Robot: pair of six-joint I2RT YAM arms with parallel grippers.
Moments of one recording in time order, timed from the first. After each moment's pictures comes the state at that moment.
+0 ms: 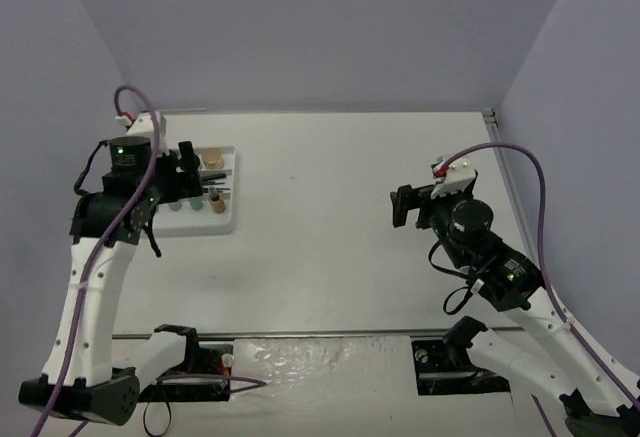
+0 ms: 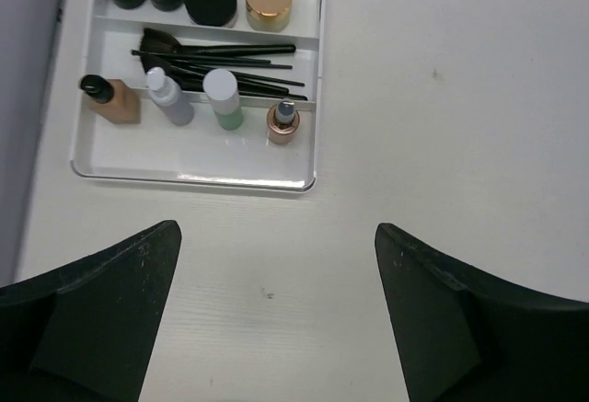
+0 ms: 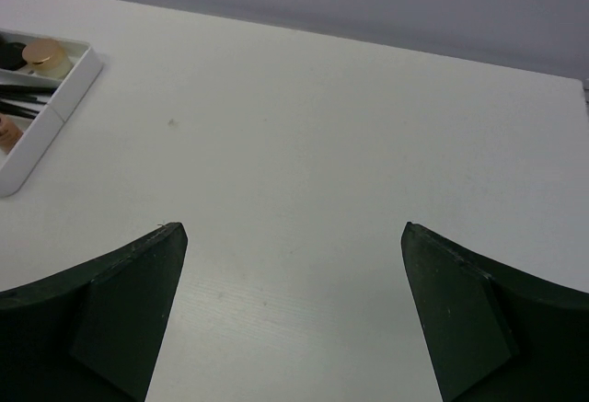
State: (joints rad) left arm -0.11 1.12 1.37 -0.91 -0.08 -0.21; right arm 0.67 0.73 0.84 -0.33 0.37 0.09
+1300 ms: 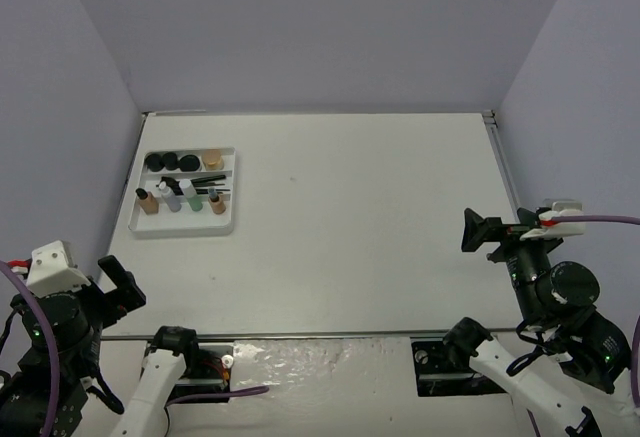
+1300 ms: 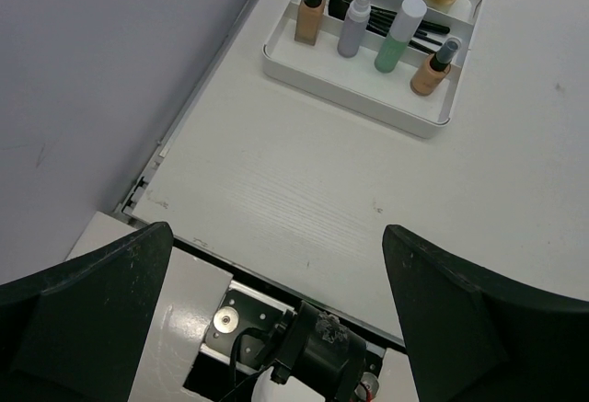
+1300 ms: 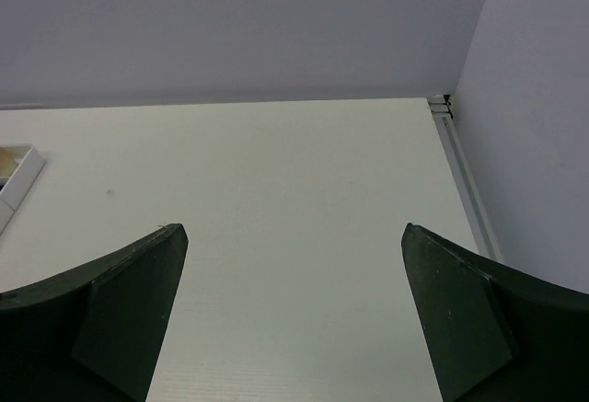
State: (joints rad) left arm -0.11 0.43 1.40 -1.46 -0.45 -0.31; right arm 0.67 0.36 1.00 -0.66 0.62 0.07
